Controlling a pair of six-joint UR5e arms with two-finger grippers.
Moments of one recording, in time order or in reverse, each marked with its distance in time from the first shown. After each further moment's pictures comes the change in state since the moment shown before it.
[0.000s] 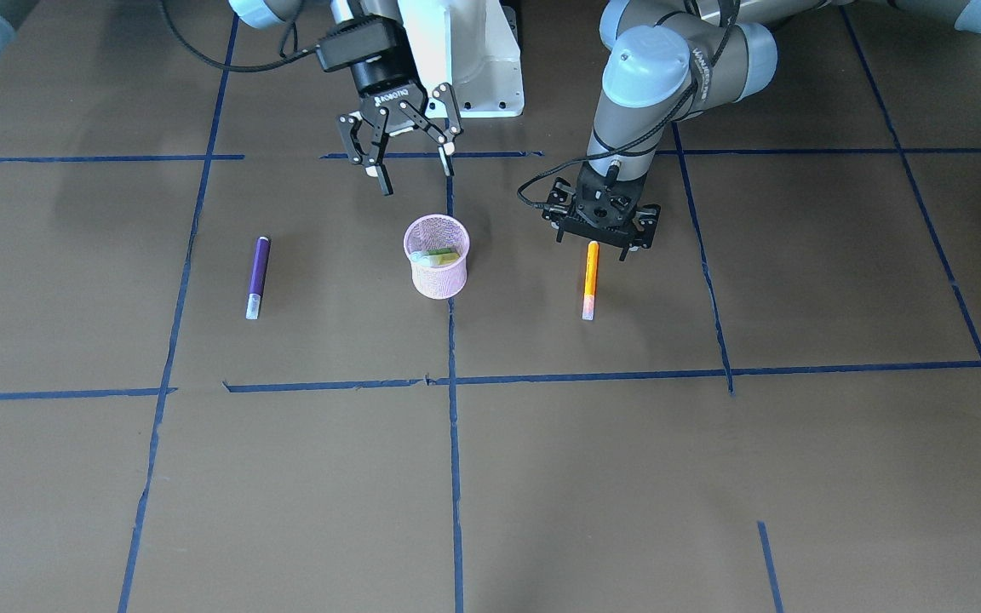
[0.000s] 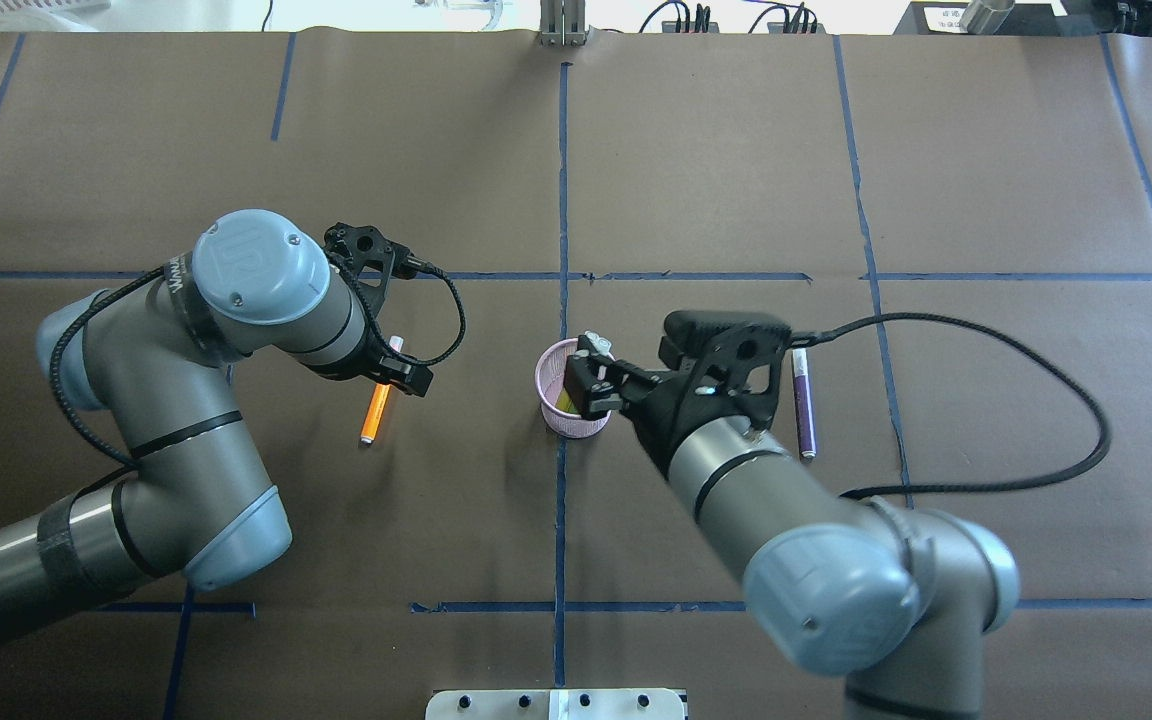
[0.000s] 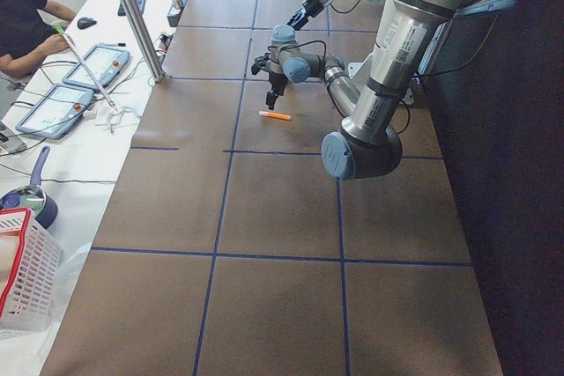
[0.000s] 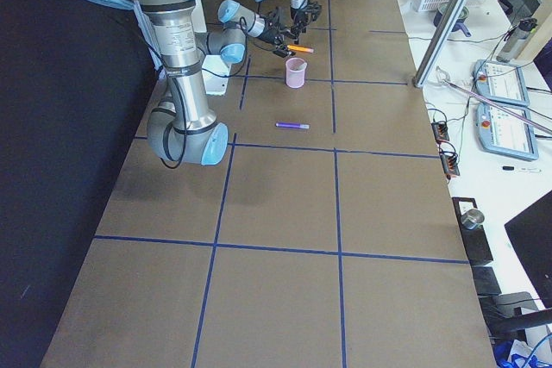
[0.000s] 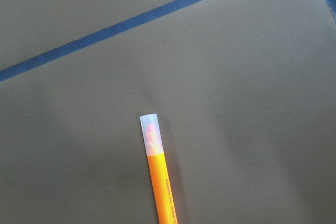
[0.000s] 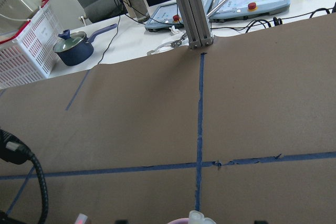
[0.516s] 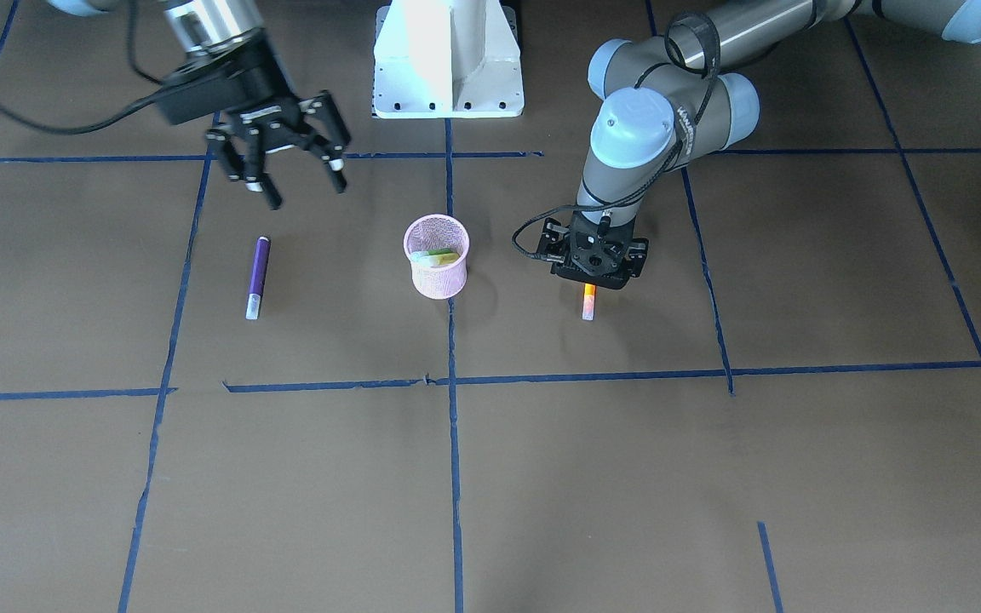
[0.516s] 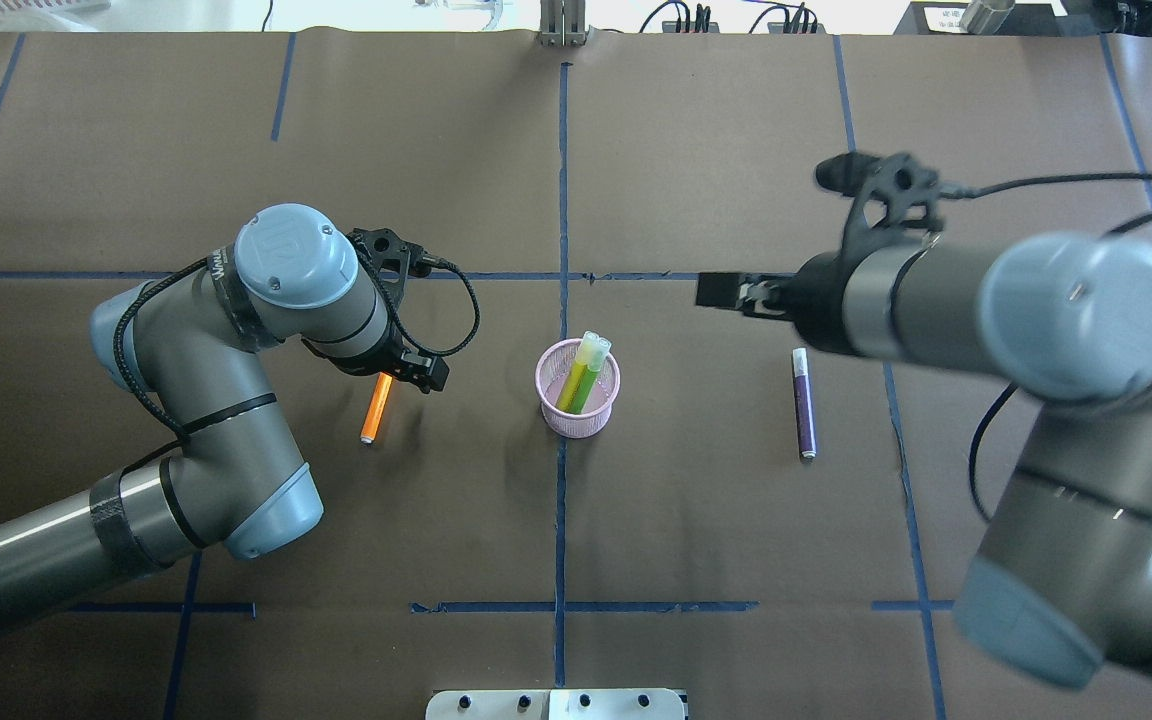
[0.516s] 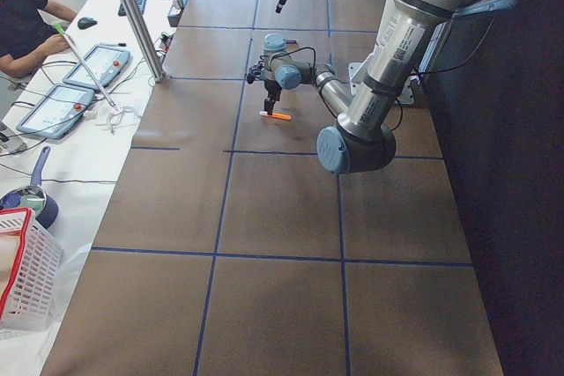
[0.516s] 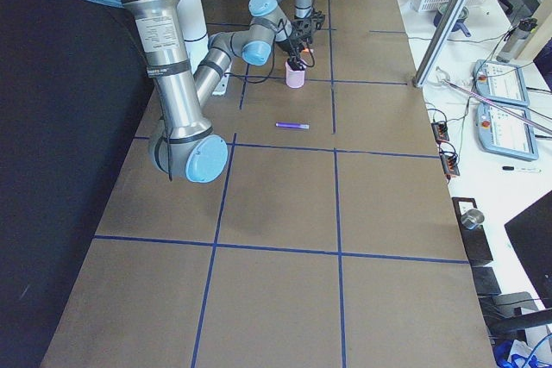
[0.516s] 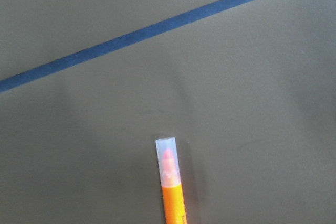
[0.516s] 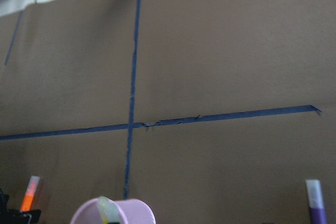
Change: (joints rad) left arm -0.005 -0.037 0.127 -0.087 -0.077 -0.071; right arm 0.439 -0.091 0.087 -0.172 0.814 -0.028
